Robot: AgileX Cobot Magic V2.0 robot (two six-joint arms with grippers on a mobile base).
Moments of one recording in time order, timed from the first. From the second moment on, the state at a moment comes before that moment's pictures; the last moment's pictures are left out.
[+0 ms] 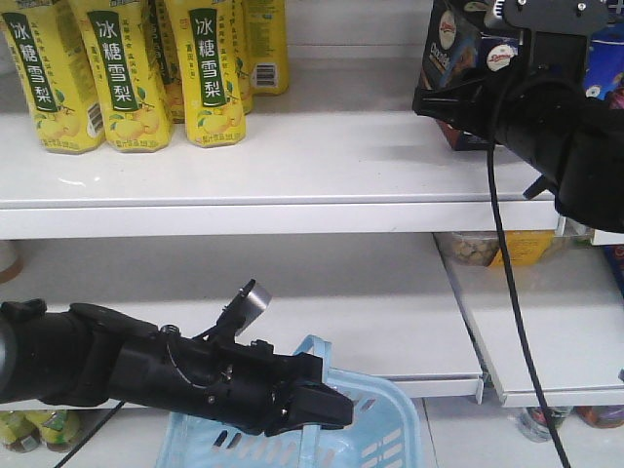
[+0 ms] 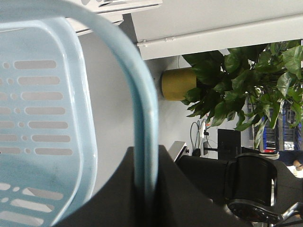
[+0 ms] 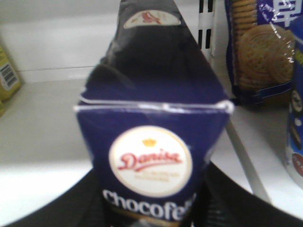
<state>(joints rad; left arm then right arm) -0.54 1.73 -0.78 -1.69 0.85 0.96 0.38 1.50 -1.17 1.64 -0.32 -1.50</state>
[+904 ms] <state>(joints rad) -0.54 1.73 -0.78 -1.69 0.85 0.96 0.38 1.20 -1.04 1.65 -0.21 -1.50</state>
